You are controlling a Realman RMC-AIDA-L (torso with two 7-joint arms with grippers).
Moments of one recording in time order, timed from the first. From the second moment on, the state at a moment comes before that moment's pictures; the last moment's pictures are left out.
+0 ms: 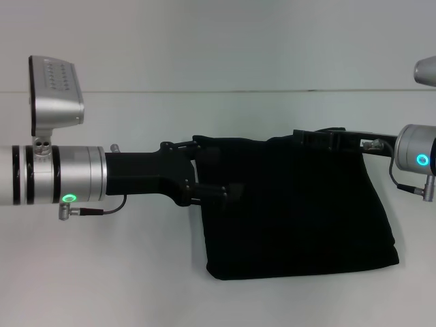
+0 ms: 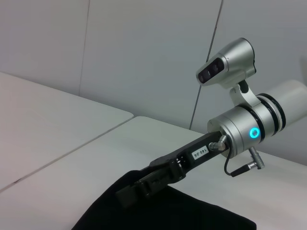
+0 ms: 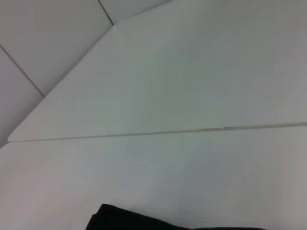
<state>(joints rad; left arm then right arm) -0.67 -2.13 0.71 0.68 2.04 1.49 -1.43 0.76 2.08 -0.70 -0.45 -2.05 -0.91 1.91</state>
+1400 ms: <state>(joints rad) -0.66 -2.14 0.74 0.67 2.04 1.50 -1.43 0.61 1.95 -0.71 -0.48 -1.99 -1.39 1.85</state>
